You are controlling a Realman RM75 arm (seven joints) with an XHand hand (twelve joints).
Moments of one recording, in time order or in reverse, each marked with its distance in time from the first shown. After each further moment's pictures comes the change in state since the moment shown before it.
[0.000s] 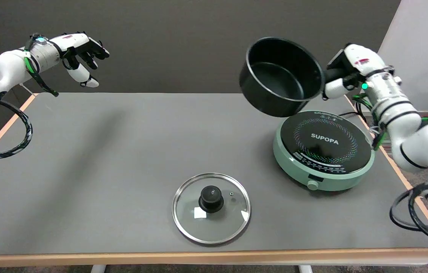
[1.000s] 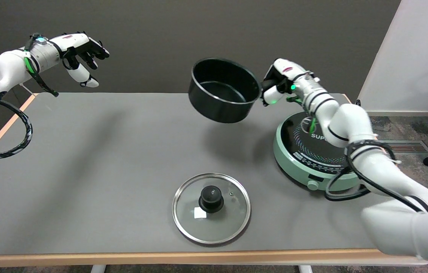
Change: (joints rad) arm 0.507 -0.210 -0.286 -0.607 -0.156 -0.152 -0.005
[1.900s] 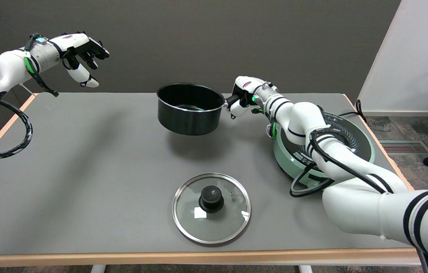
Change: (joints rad) arm 0.197 -0.200 -0.038 -0.324 -0.280 -0.006 0.000
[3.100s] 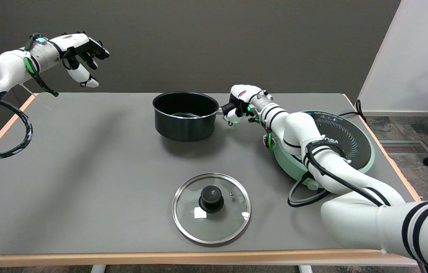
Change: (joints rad) arm -0.076 -0.031 -0.004 0.077 -0.082 0.033 0.006
